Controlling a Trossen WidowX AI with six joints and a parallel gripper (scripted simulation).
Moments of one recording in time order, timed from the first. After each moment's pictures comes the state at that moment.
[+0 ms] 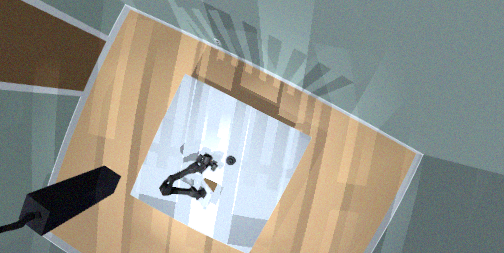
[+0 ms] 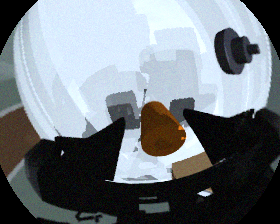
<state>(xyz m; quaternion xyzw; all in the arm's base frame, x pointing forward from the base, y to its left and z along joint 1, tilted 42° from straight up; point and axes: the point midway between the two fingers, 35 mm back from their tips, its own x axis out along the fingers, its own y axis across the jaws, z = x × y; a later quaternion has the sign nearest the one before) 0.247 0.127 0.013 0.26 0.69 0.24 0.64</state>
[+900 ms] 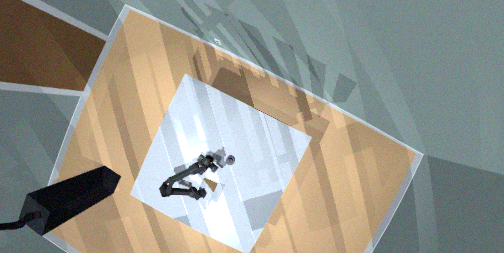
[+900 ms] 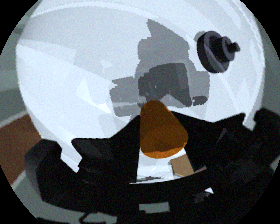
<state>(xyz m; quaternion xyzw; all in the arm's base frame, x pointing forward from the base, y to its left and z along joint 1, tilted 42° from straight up) 0.255 0.105 0.021 0.28 0.68 0.21 0.64</state>
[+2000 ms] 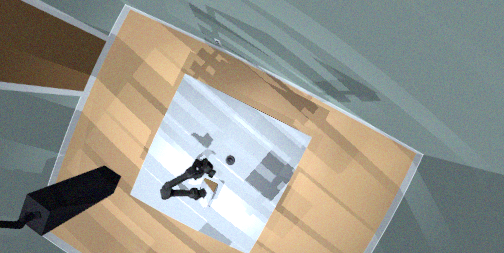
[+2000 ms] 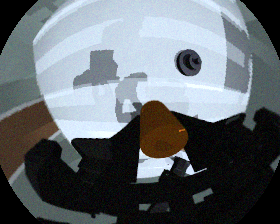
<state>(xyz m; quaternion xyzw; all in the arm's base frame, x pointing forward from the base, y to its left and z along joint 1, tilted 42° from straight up) 0.264 0.029 0.103 0.27 0.69 0.23 0.63</state>
